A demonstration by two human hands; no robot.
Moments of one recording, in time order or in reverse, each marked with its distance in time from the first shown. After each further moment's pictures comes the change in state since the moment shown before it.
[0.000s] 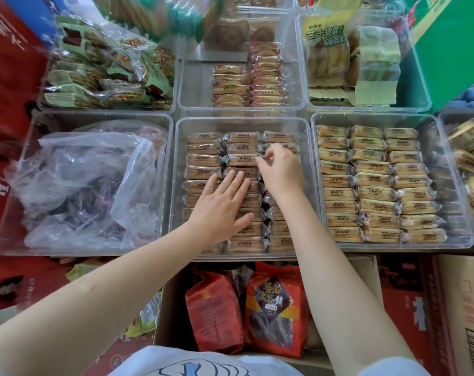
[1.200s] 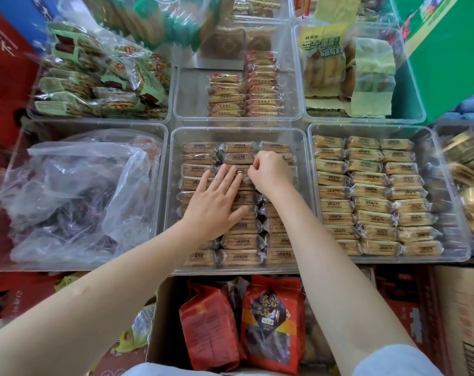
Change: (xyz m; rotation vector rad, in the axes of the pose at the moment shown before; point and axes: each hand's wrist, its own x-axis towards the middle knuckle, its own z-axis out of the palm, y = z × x) left_hand 0.027 -0.016 -0.004 -0.055 0.054 -0.031; right_hand 0.033 -0.008 0.008 -0.122 -0.172 -0.074
